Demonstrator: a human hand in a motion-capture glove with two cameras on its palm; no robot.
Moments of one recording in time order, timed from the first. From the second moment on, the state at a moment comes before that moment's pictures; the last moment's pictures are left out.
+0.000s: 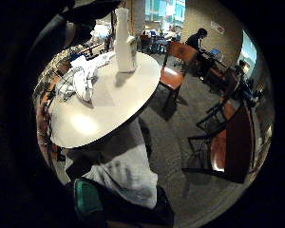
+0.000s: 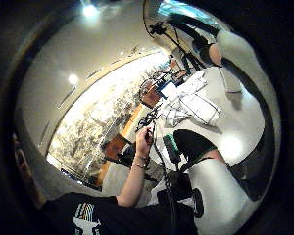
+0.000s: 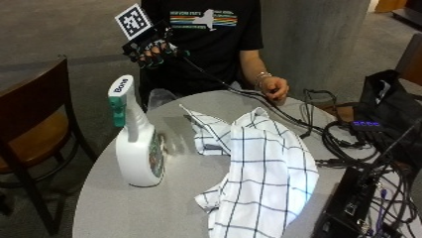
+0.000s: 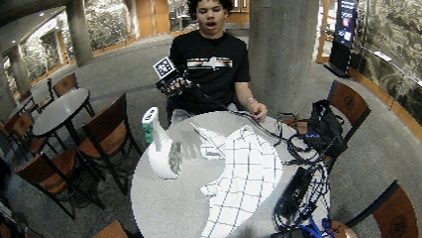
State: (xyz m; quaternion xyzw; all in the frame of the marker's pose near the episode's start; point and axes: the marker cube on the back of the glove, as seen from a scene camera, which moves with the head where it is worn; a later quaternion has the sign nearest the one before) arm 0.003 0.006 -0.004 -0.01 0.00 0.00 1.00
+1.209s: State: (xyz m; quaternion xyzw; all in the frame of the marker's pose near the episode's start) arm 0.025 -0.079 0.020 -0.02 0.01 0.08 1.00
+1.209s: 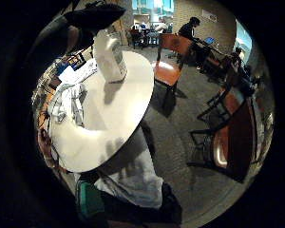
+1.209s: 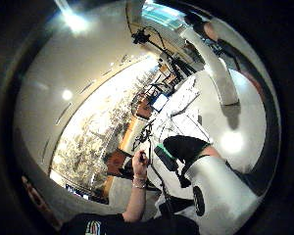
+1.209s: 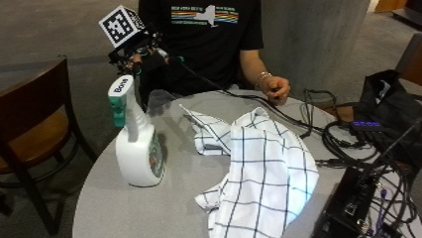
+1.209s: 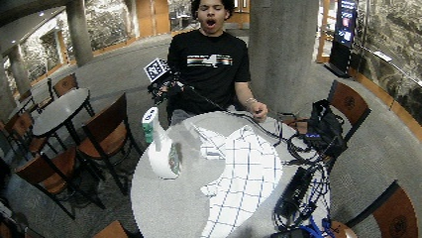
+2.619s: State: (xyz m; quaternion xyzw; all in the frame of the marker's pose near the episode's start) arm 0.060 -0.176 0.082 0.09 -0.02 0.14 0.99
